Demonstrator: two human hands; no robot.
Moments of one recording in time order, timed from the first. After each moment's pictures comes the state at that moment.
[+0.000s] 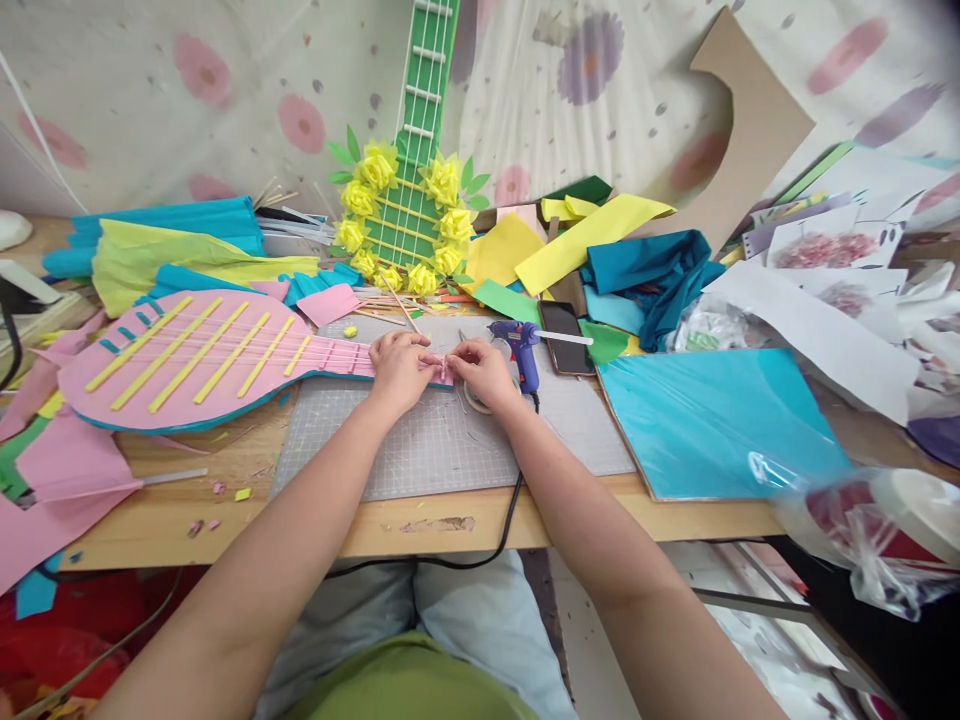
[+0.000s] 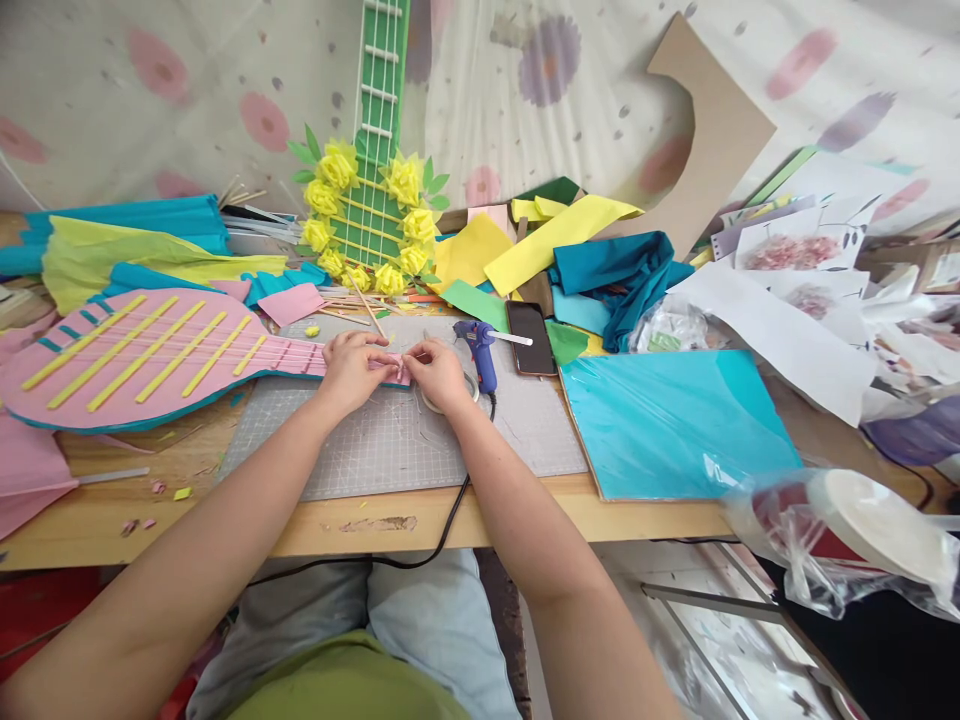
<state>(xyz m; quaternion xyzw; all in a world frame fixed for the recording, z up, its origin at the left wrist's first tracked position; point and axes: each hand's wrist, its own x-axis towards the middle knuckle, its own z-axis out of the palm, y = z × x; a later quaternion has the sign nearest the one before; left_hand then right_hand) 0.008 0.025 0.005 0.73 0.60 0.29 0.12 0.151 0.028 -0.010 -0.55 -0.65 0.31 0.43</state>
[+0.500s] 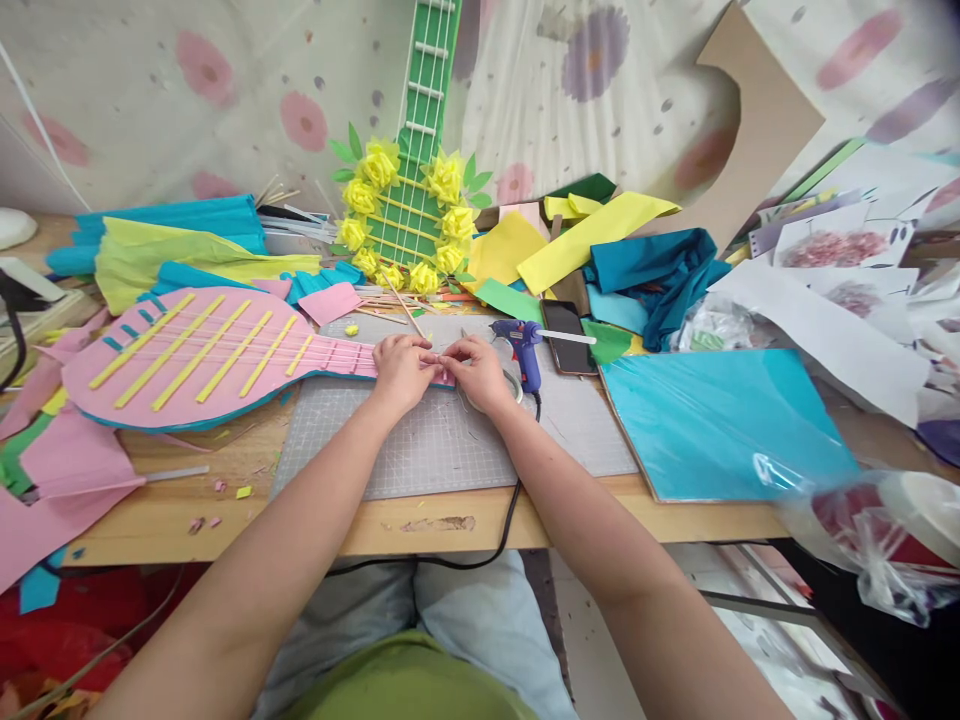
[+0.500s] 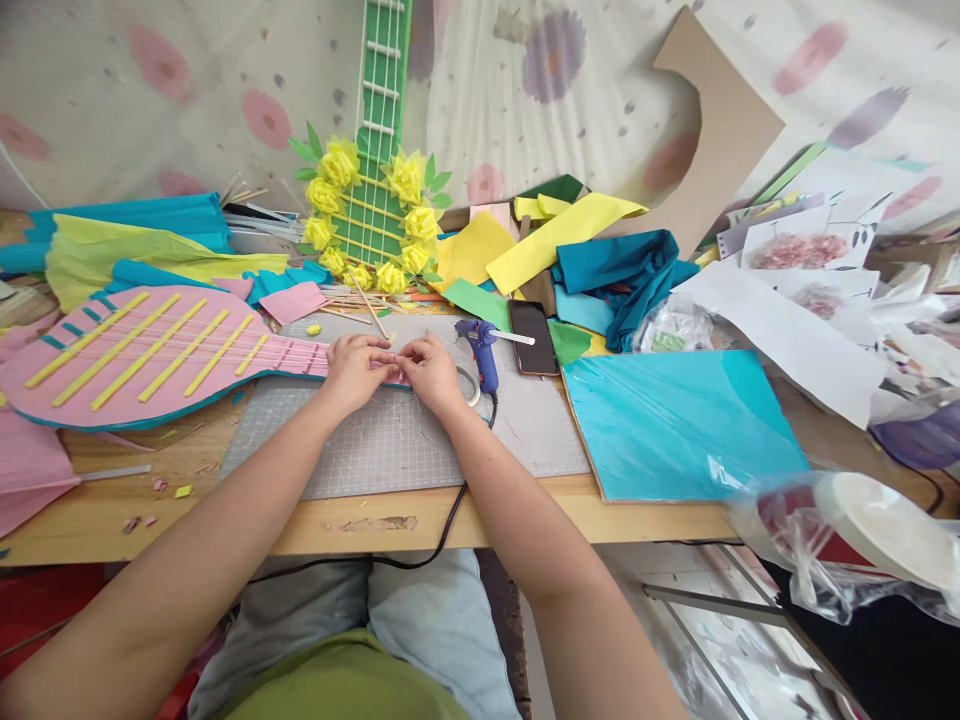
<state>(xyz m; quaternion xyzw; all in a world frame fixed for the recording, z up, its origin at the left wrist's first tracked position) 0.008 0.024 0.005 0.73 0.62 0.26 0.14 0.143 0.029 -0.010 -0.53 -0.67 0.26 0.45</state>
